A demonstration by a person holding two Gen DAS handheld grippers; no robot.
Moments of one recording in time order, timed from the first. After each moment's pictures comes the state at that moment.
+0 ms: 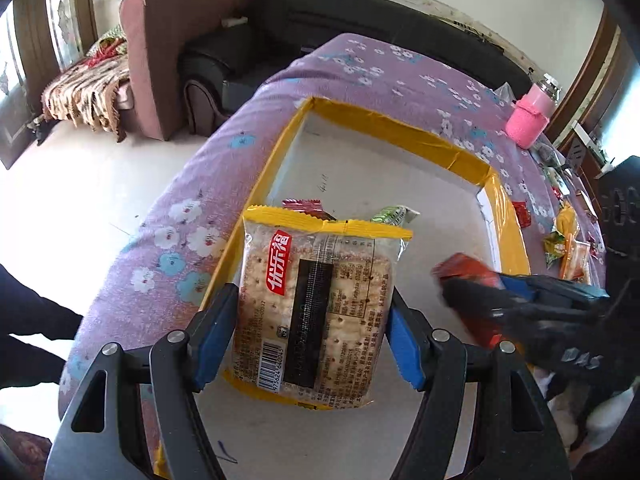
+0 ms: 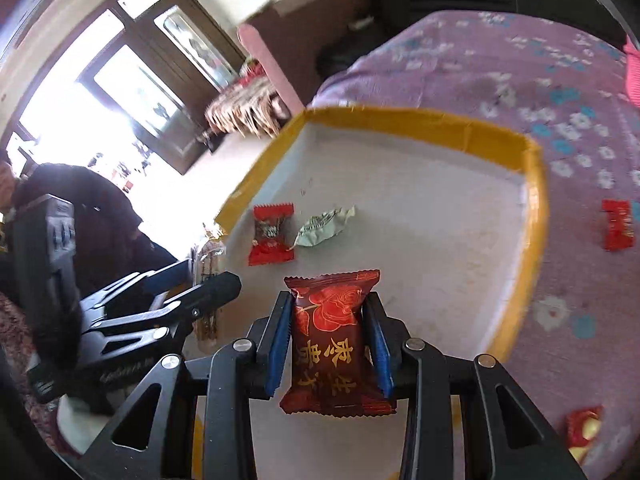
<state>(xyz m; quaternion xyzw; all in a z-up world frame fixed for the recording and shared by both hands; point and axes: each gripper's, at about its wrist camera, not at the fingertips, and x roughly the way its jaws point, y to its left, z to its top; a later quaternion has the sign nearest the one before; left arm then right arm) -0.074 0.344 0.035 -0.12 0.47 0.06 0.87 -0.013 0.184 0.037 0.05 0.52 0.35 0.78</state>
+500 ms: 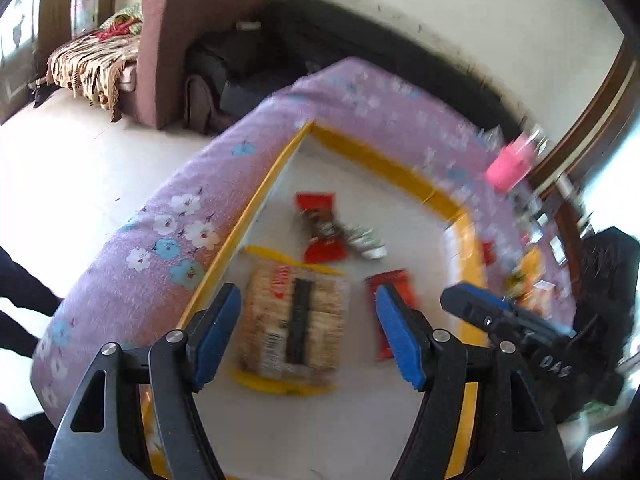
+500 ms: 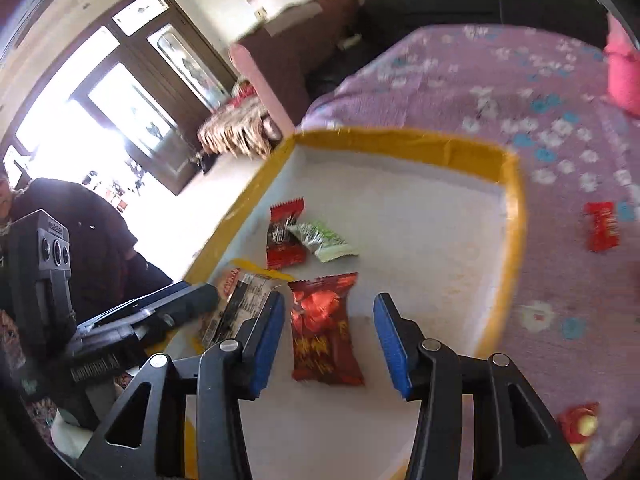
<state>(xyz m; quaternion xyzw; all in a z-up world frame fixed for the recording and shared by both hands) -0.105 0.351 0.064 -0.22 0.41 0.05 0.88 -0.028 0.155 0.057 0.07 0.48 0.33 0.81</state>
